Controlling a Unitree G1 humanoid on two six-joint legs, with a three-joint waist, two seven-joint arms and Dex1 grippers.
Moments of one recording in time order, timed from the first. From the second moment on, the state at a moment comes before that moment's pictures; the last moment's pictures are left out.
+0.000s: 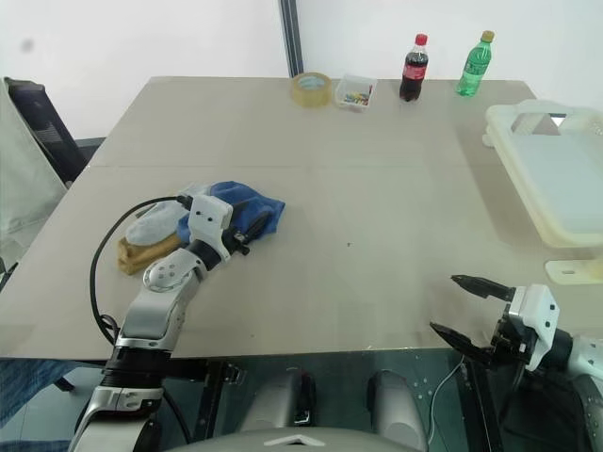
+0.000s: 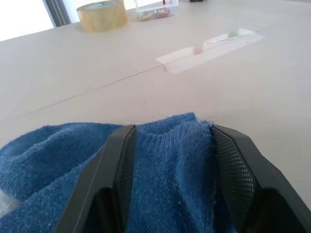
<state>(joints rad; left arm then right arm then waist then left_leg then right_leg) -0.25 0.39 0.03 0.00 -0.14 0.20 -0.43 0.39 -0.68 -0.34 -0.31 0.55 -0.01 1.14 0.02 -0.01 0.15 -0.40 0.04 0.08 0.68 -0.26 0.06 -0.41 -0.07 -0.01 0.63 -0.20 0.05</state>
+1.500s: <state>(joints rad) -0.43 0.14 -0.41 -0.07 -0.17 0.60 -0.59 0.40 -0.64 -0.33 -0.30 0.50 -0.08 1.09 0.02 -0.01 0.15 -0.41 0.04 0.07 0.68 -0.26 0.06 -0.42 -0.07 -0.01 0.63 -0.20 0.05</state>
